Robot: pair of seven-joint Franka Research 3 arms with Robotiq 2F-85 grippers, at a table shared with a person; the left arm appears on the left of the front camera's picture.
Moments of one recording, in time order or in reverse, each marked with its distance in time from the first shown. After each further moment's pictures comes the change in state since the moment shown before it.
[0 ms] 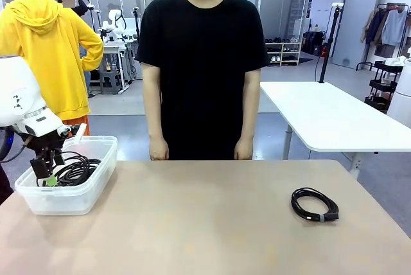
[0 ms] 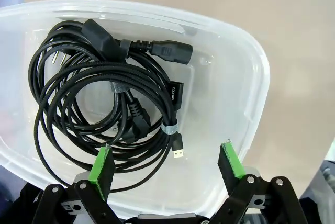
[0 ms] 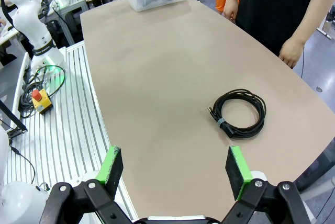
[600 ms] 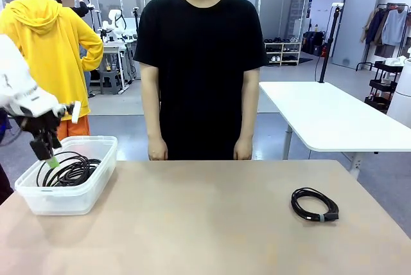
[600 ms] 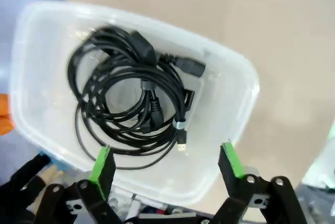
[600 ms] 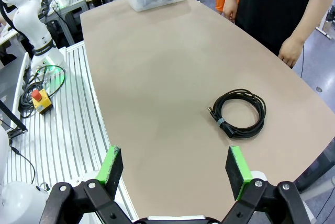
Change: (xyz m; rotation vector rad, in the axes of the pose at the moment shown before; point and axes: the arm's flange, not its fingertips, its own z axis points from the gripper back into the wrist) left arm 0.000 0.002 0.067 0.059 -0.101 0.163; right arm 0.000 0.000 0.000 0.000 0.000 0.000
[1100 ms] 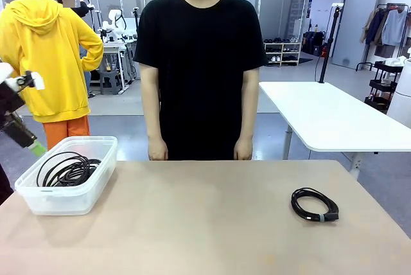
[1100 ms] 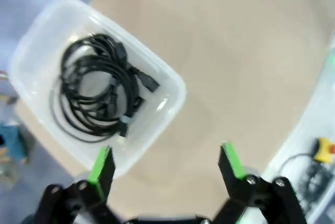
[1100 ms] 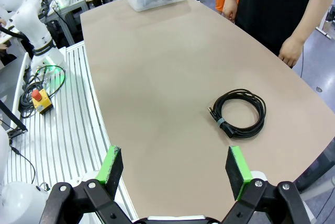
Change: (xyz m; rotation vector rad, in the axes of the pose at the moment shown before) left arm -0.042 -0.083 0.072 -0.006 -0.251 0.375; right arm 0.000 0.000 0.000 0.000 0.000 0.000
